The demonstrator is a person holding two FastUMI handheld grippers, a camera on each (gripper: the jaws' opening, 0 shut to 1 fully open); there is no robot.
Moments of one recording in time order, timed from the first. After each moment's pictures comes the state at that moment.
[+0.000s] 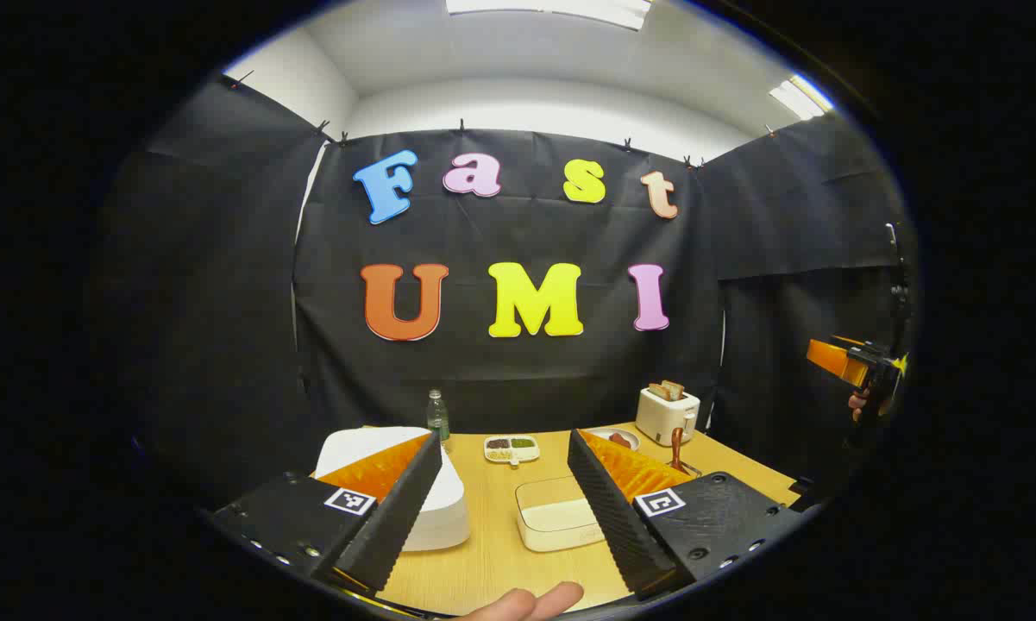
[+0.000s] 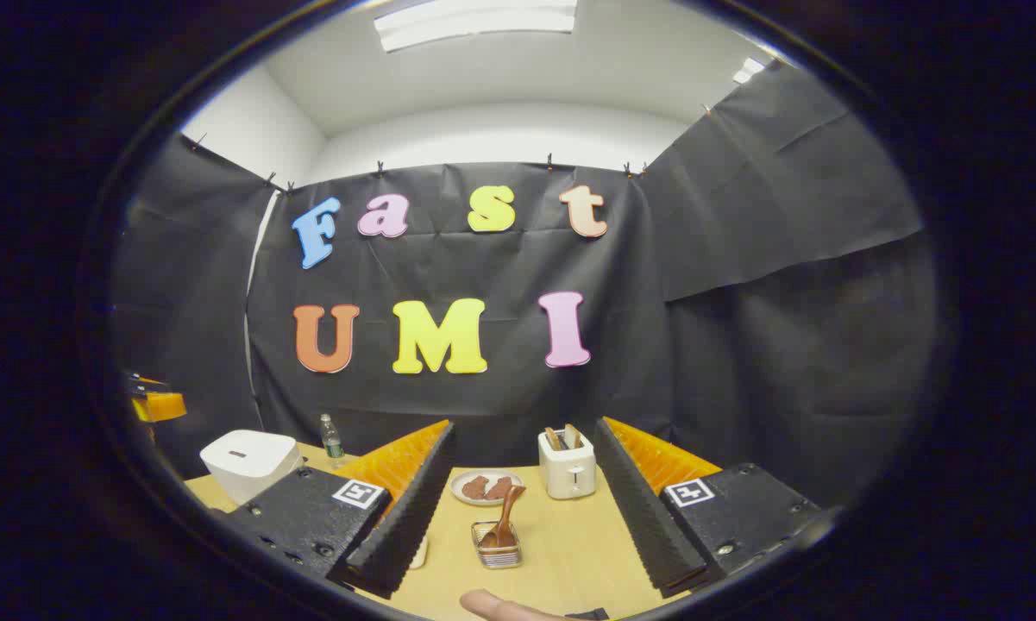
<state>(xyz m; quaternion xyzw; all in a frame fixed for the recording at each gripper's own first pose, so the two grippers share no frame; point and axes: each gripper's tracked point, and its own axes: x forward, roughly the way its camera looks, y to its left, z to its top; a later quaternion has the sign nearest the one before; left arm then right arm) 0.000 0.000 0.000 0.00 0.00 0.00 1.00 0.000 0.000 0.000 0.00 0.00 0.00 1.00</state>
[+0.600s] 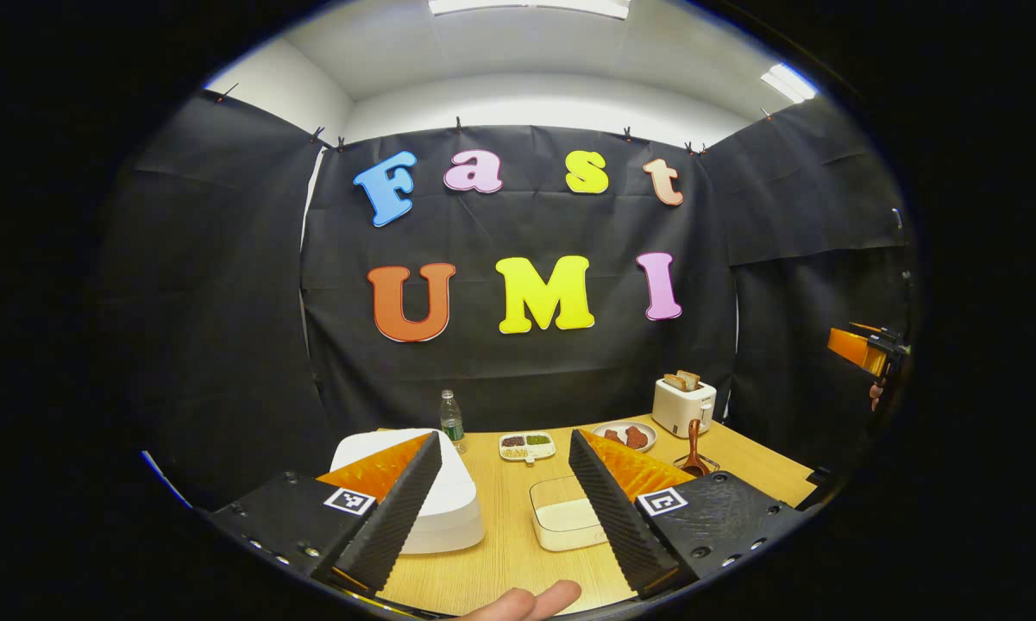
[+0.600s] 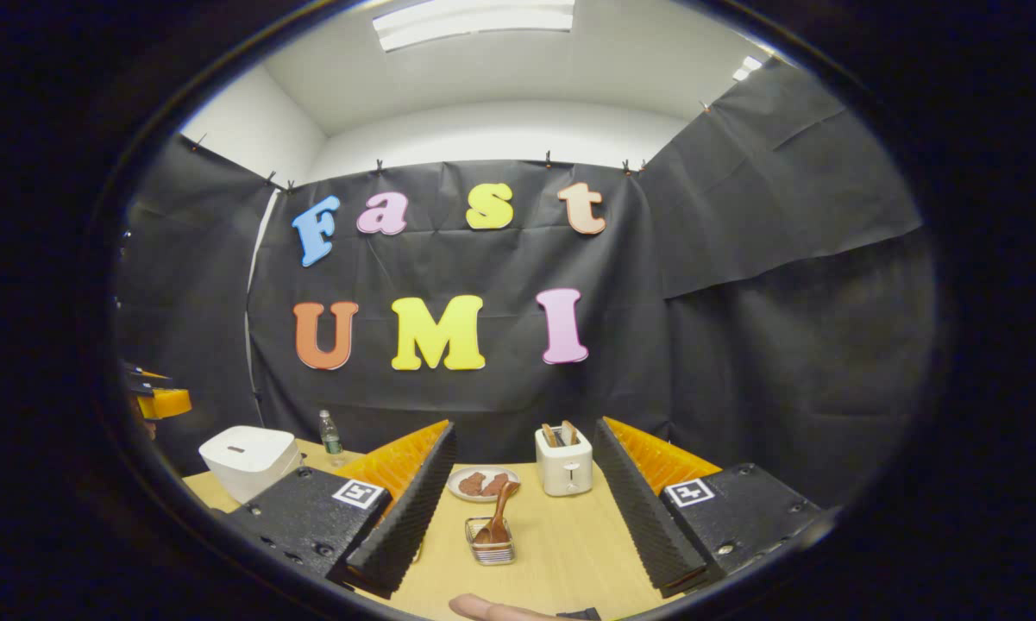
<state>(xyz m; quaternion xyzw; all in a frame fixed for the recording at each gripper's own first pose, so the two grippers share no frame) 0.005 0.004 -0.001 0.03 0.01 0.02 1.00 -0.002 -0.008 -0.006 0.00 0.01 0.01 1.00</state>
